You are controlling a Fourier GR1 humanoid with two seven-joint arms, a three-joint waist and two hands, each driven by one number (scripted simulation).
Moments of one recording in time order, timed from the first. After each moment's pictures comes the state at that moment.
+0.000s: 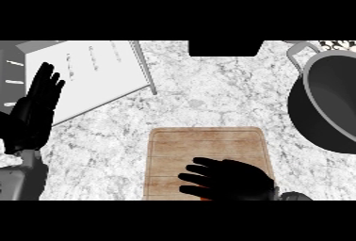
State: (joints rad) left arm -0.20 0.26 0.09 -1.63 0.13 0.16 0.23; right arm -0.17 -0.38 0.64 -1.75 0.96 0.44 -0.44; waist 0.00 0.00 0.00
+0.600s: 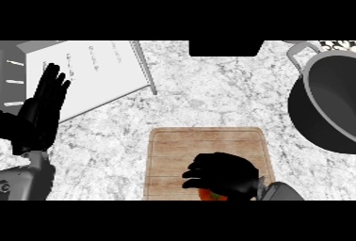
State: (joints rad) left arm -0.20 0.22 0.08 -1.65 0.08 0.16 0.23; right arm -0.21 -0.29 0.62 -1.59 1.10 0.40 -0.52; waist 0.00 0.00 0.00
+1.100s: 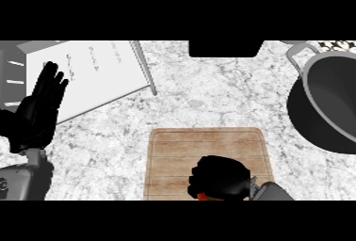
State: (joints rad) left arm -0.21 0.22 0.11 -1.64 0.08 0.14 0.25; right arm -0.21 -0.24 0.63 -1.51 1.21 0.27 -0.64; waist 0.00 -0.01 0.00
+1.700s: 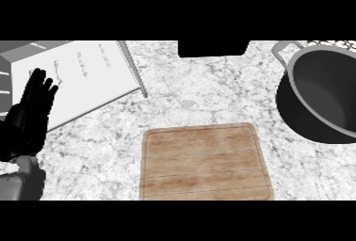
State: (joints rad) left arm -0.16 0.22 0.15 -1.65 0.08 0.15 0.23; right arm 0.35 -0.49 0.52 -1.84 1.16 0.23 -0.51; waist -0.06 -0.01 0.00
